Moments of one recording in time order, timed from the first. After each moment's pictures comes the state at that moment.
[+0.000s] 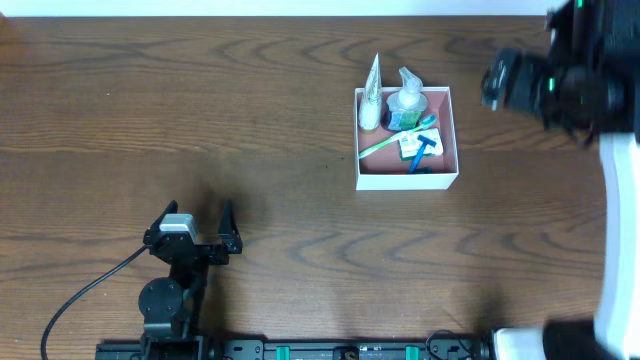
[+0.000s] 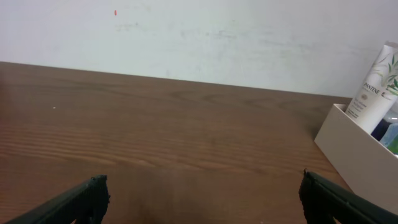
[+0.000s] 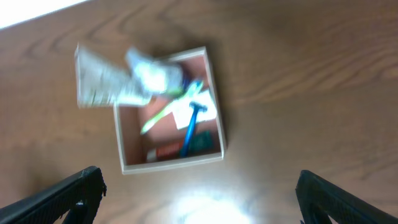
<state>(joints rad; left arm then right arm) -0.01 0.01 0.02 -0.11 0.06 -0.15 0.06 1.55 2.01 -1.46 -0.05 0.33</state>
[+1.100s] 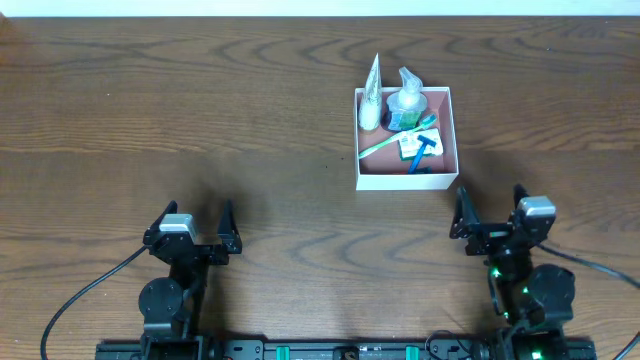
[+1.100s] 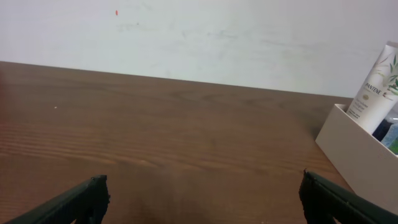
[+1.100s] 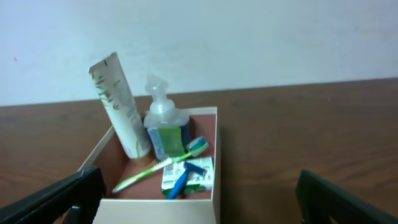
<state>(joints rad) -0.01 0.01 0.02 -0.11 0.06 -0.15 0.10 0.22 0.15 -0.01 -0.03 0.19</state>
